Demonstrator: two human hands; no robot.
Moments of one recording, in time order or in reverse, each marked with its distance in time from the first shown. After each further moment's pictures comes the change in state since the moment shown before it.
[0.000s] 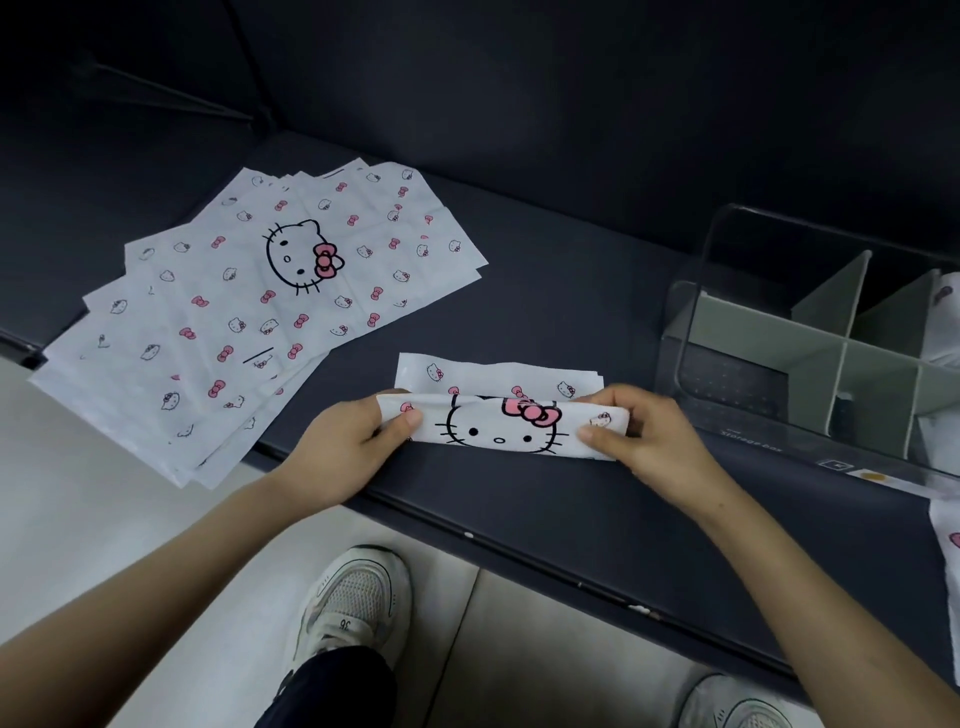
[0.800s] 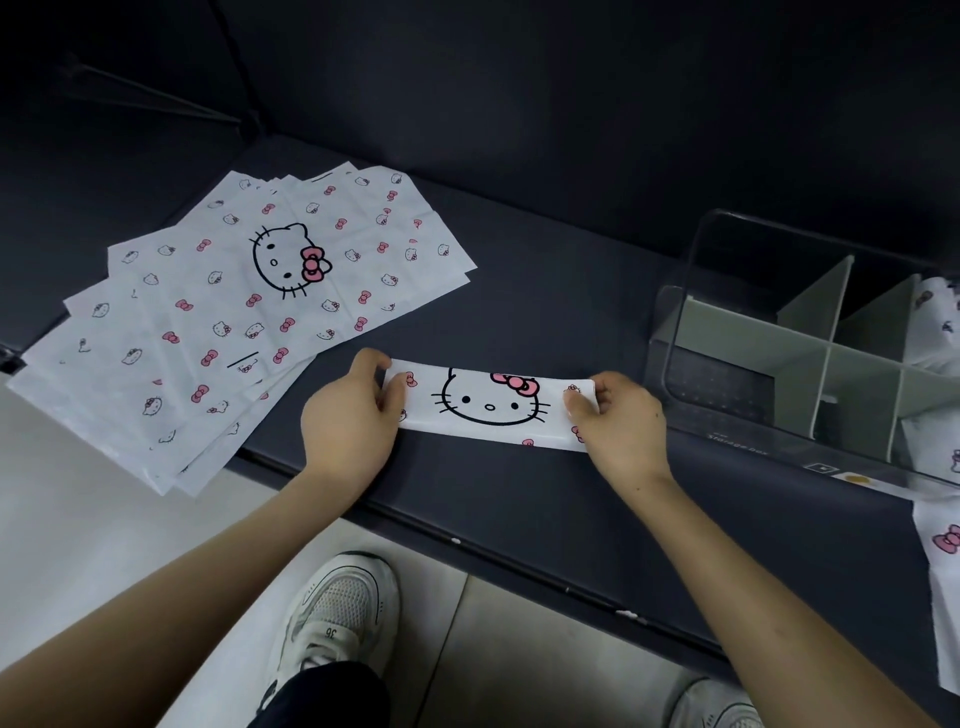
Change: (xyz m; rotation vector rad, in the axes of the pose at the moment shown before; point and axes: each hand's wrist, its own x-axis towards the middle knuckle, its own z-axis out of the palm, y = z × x) left_hand 0.032 0.010 0.029 0.267 0.523 -0.162; right_hand 0.029 0.009 0.025 -0.324 0.438 0.113
